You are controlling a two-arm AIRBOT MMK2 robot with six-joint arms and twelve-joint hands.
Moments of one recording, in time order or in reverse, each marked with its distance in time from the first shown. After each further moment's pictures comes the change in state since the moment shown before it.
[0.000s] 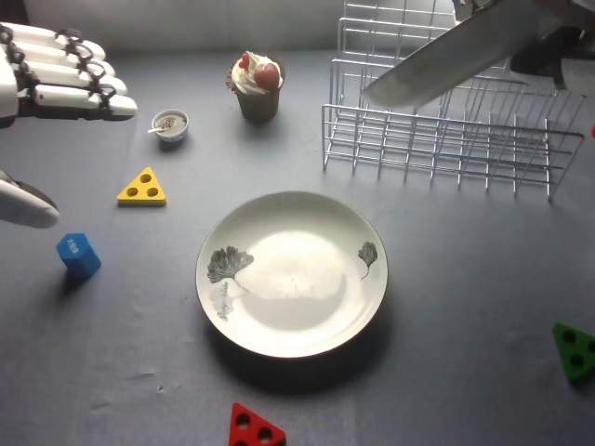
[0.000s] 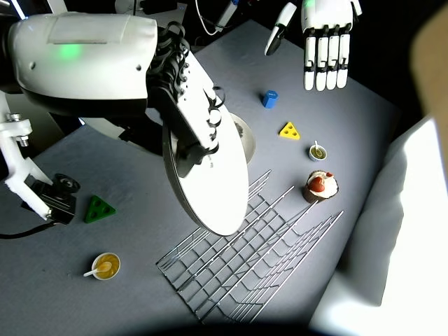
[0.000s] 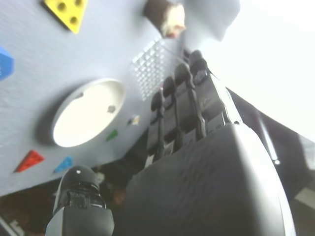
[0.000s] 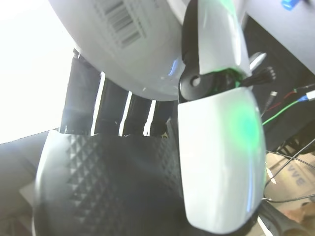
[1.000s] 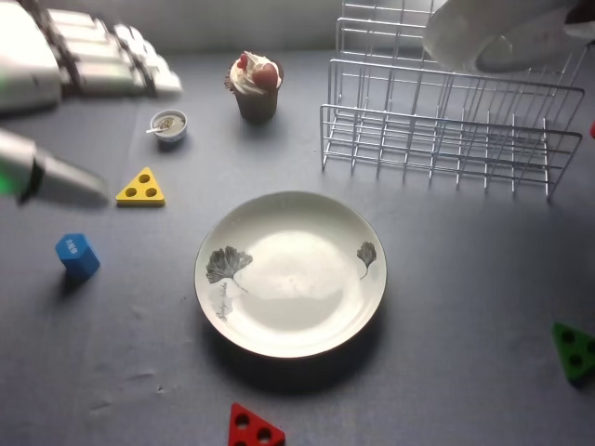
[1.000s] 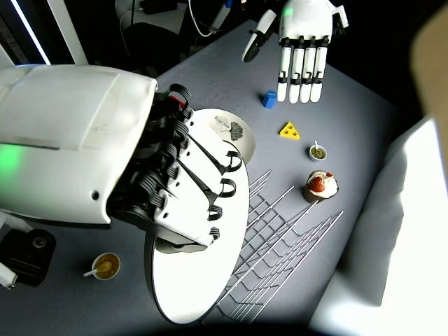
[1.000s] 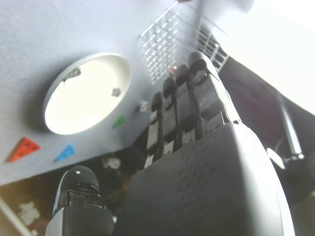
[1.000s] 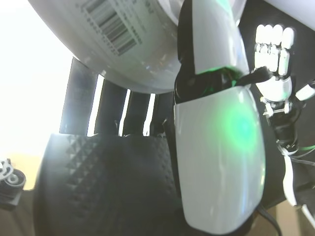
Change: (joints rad) left arm -0.041 0.017 -0.100 -0.057 0.078 -0.020; right arm 0.052 -0.010 0.121 0.235 -0.066 -0.011
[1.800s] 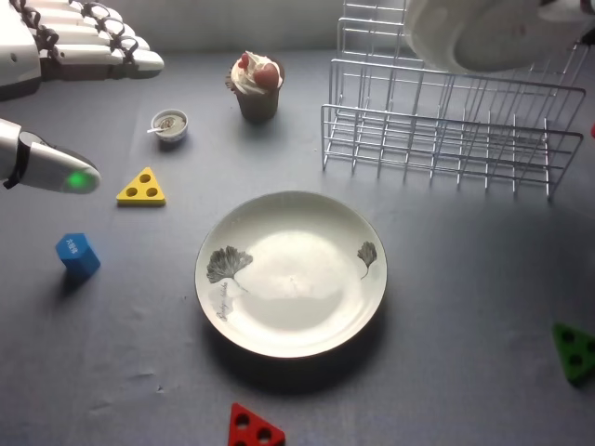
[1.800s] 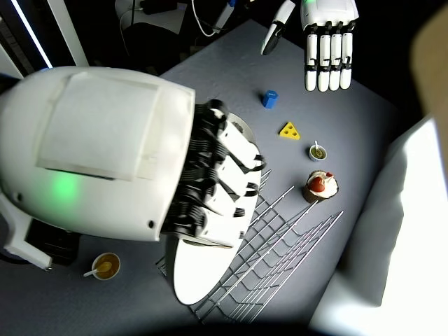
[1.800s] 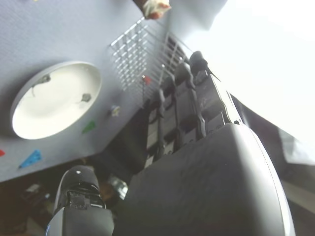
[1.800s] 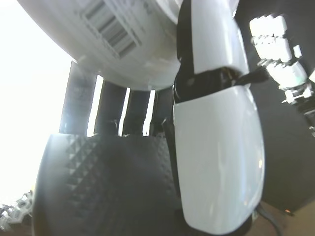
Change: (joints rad) left arm 0.012 0.003 0.031 -0.052 -0.015 -0.006; right arm 0.082 -0.075 0.087 0.160 -0.132 0.022
